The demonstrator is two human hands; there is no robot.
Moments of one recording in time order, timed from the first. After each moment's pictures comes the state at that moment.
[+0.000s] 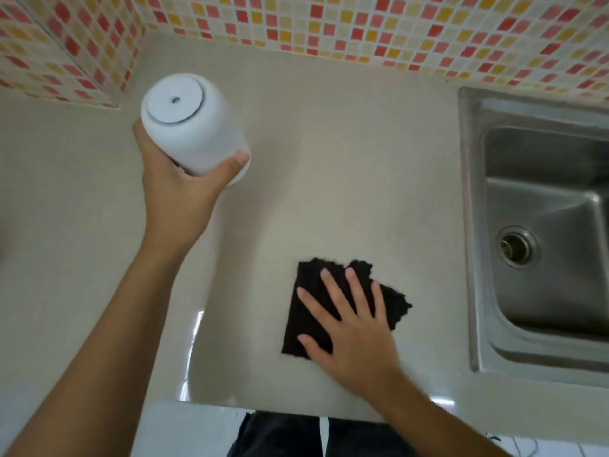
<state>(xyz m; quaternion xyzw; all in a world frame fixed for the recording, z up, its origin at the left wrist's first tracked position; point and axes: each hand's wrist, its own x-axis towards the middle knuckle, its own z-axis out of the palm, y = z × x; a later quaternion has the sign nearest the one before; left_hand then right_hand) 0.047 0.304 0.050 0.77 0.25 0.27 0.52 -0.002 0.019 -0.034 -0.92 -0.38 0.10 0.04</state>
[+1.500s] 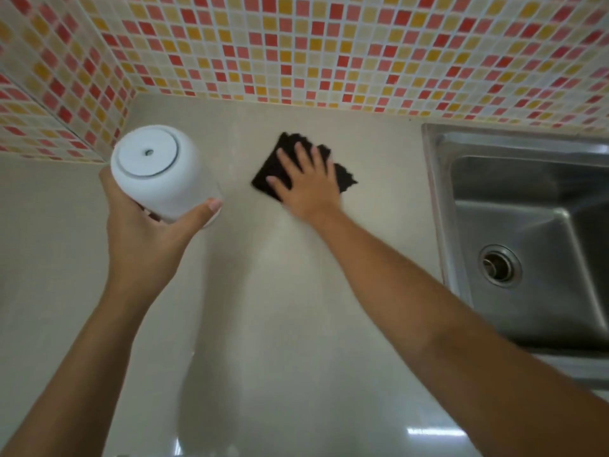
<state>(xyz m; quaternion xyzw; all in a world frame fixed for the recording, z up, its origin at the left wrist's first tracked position) 0.044 0.307 0.075 0.80 0.23 0.26 0.50 0.237 0.166 -0.038 -0.96 -0.27 0.10 0.08</state>
